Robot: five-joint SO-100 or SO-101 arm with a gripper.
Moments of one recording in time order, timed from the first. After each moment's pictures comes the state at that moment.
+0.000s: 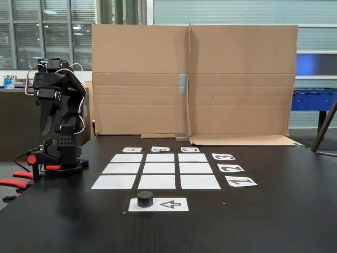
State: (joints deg) arm 84.6 137.5 112.8 86.6 -14.1
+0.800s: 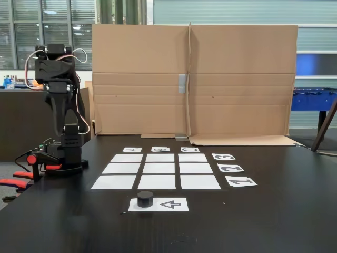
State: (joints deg) arm 70.1 86.9 61.9 95.9 -14.1
